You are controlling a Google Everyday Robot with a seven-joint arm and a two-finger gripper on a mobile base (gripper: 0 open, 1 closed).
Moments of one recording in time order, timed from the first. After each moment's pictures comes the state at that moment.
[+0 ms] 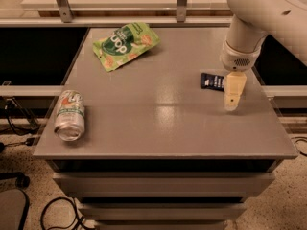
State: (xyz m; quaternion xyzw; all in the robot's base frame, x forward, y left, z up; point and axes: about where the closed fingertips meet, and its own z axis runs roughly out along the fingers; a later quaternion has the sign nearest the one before) arm 0.603 -0.225 0.834 -0.66 0.75 -0.06 0.06
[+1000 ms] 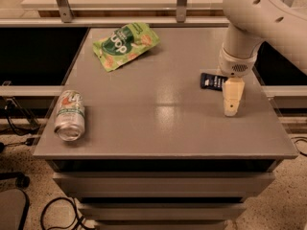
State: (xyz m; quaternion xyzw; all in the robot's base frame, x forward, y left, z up) arm 0.597 -0.223 0.814 -0.67 0.74 -0.05 0.04
